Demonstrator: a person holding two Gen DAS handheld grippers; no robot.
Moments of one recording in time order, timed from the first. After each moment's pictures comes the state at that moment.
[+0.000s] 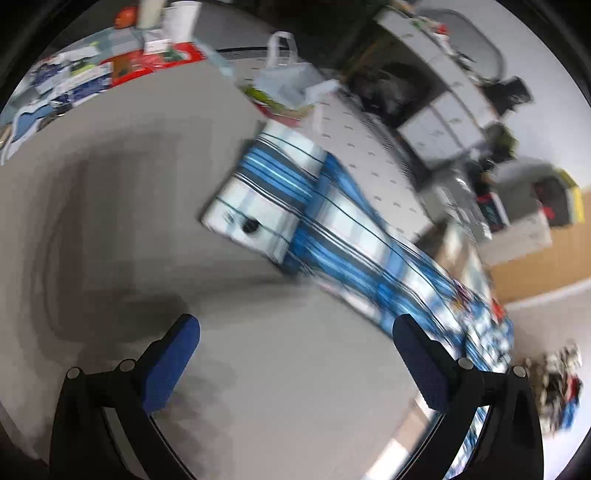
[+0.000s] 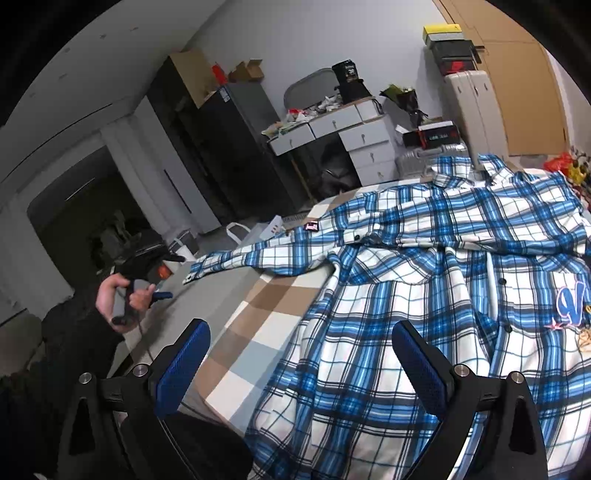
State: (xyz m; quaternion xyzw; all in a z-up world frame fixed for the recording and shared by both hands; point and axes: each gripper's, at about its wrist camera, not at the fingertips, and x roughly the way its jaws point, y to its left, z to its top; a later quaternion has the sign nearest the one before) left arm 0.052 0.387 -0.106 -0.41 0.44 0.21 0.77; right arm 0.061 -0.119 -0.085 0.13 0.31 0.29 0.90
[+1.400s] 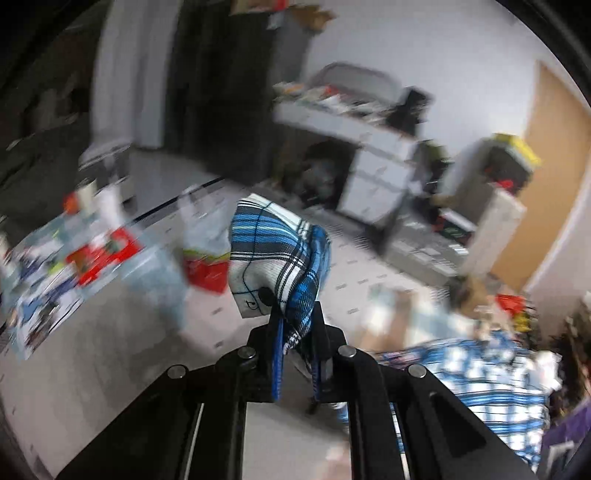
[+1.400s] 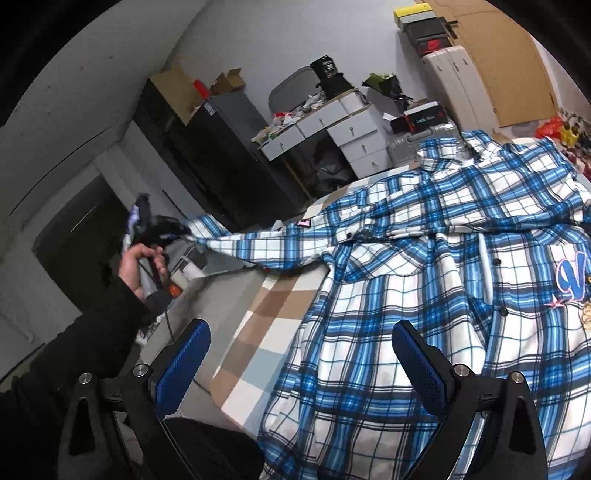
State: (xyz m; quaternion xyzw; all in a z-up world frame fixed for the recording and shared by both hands) left arm 0.115 0.274 0.041 -0.18 0.28 0.17 0.93; right arm 0.060 -0.148 -0.083 0.21 0.33 0.28 0.88
